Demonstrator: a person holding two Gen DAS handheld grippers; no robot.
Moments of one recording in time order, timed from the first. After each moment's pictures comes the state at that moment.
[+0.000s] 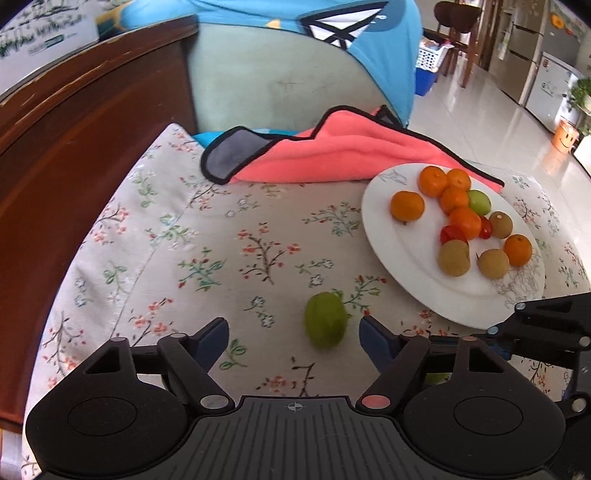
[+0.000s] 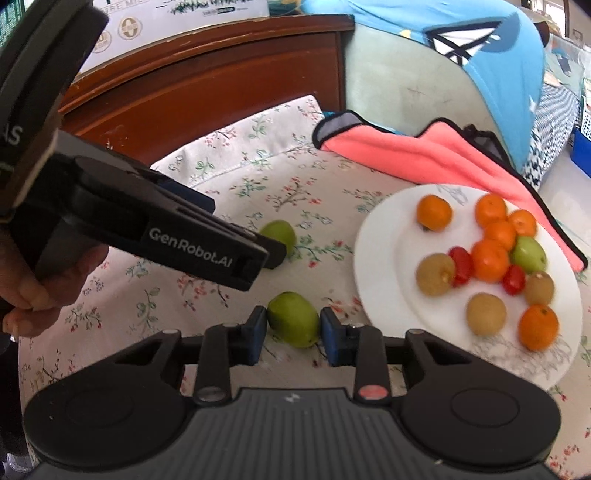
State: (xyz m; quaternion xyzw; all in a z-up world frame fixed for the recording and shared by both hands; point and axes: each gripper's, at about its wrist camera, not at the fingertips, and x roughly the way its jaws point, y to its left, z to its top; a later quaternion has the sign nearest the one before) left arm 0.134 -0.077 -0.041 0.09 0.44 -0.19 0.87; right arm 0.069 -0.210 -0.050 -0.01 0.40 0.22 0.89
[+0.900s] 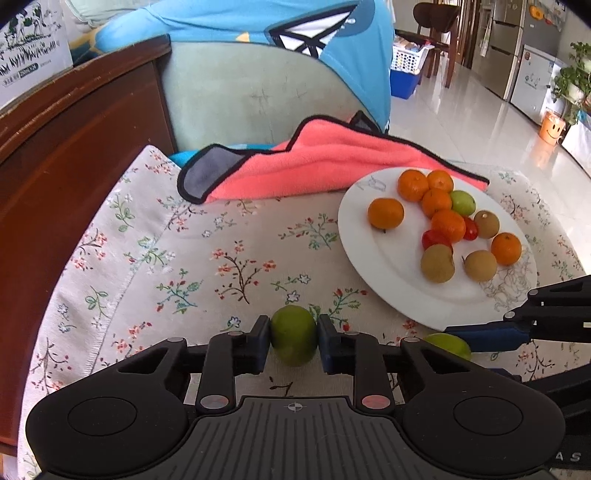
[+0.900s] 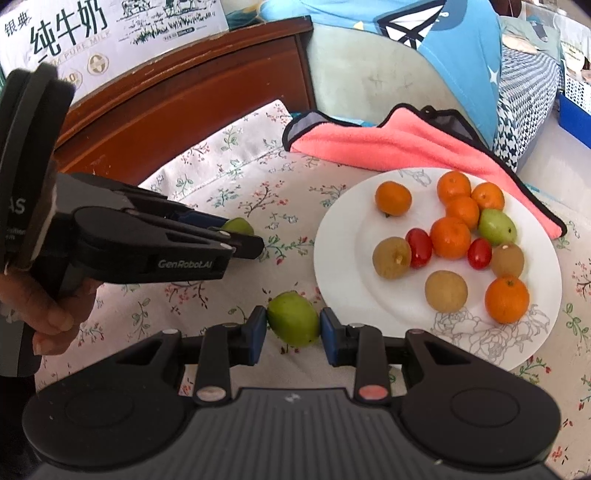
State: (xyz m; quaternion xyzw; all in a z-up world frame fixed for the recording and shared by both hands) left arm 0.131 -0.091 -0.040 0.11 0.42 -0.21 0.88; right arm 0.070 -0.241 -0.044 0.05 0.41 0.20 0.89
